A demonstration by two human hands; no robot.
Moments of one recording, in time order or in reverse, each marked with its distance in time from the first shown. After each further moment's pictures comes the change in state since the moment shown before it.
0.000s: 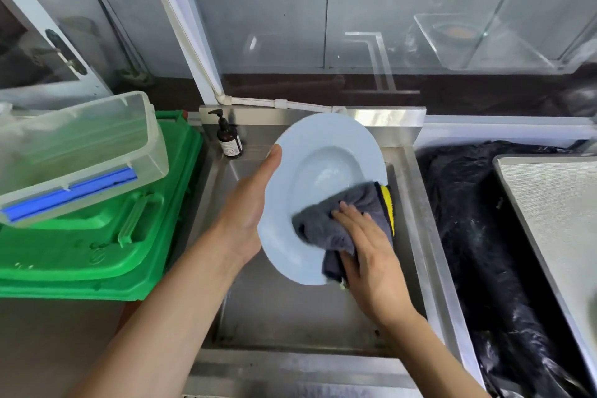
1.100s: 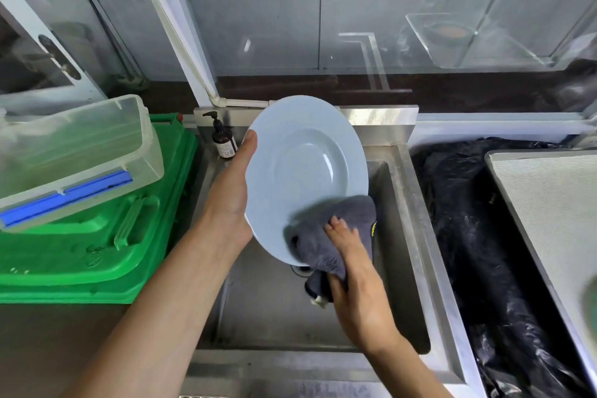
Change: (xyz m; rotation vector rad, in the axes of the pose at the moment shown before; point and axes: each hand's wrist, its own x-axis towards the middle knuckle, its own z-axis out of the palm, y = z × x) left_hand 0.003 0.011 0.003 -0.109 0.086 0.078; right_hand -0.033 -0.016 0.021 0.225 0.071 0.034
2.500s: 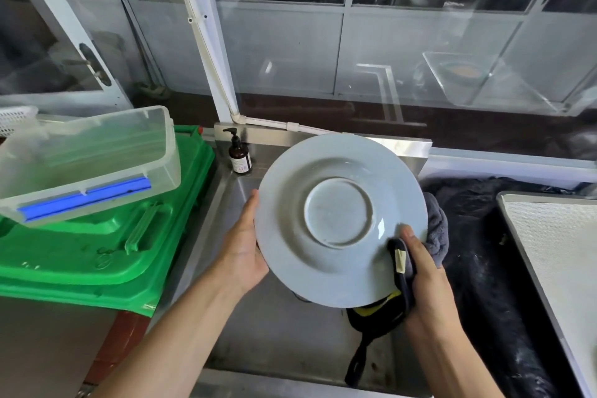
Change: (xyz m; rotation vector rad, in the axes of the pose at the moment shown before) left_hand 0.011 -0.046 -0.042 -0.170 0.131 -0.136; right_hand 0.058 -0.016 -0.065 0.994 0.337 0.852
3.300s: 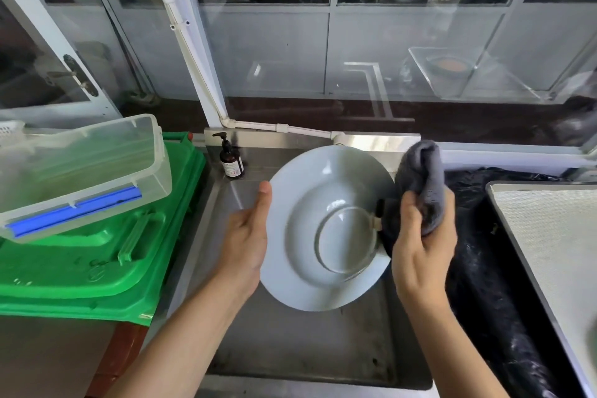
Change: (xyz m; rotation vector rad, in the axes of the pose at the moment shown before) left_hand -0.032 0.003 0.030 0.399 0.078 0.340; right_hand 0.008 -0.031 0.027 -0.566 0.130 -0.808
